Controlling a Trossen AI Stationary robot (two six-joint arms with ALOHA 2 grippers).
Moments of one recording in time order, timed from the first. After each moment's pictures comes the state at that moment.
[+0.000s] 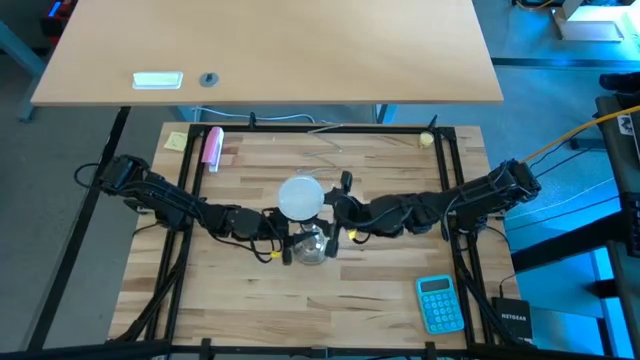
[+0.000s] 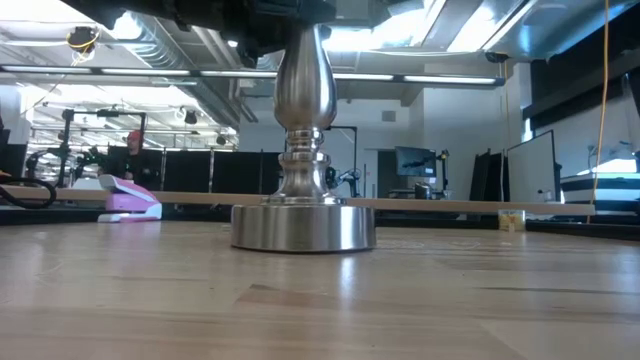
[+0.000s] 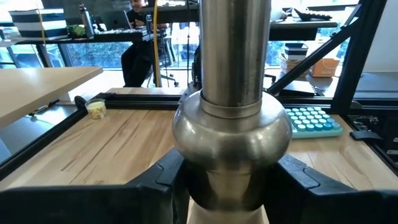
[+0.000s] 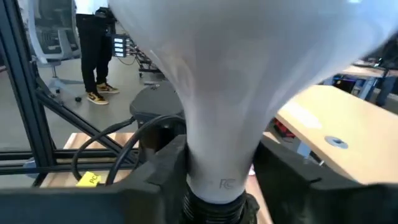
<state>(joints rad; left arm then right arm) -0.29 1.49 0.70 0.68 -0.44 -0.02 0.32 1.58 1.38 0.13 0.51 -0.08</state>
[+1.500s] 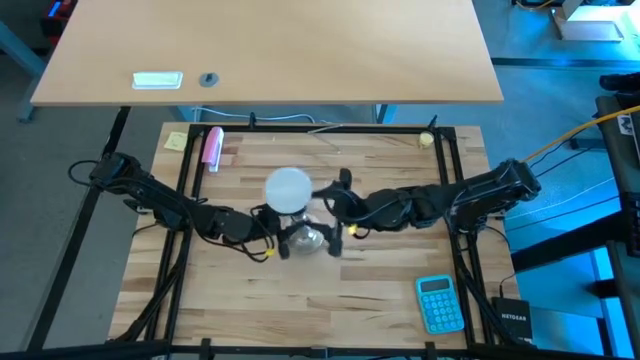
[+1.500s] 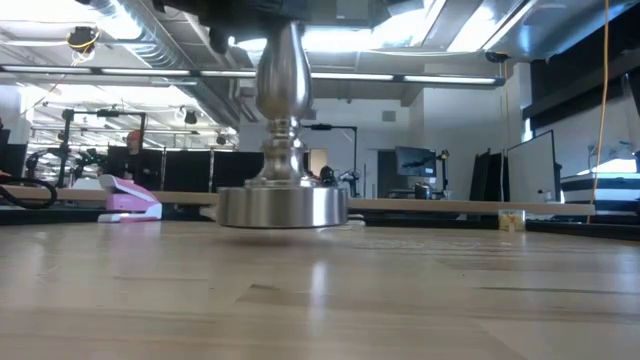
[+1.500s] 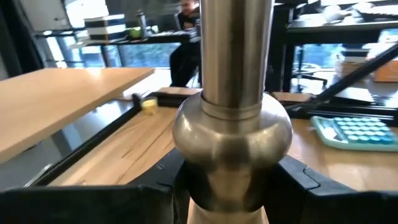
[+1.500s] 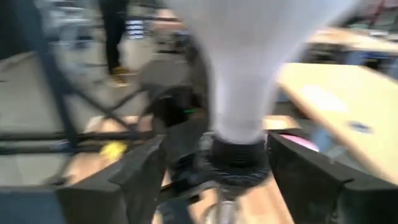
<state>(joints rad) -0.37 1.40 0.70 0.59 -0.71 -0.01 0.31 1.57 1.50 -0.10 0.43 0.02</state>
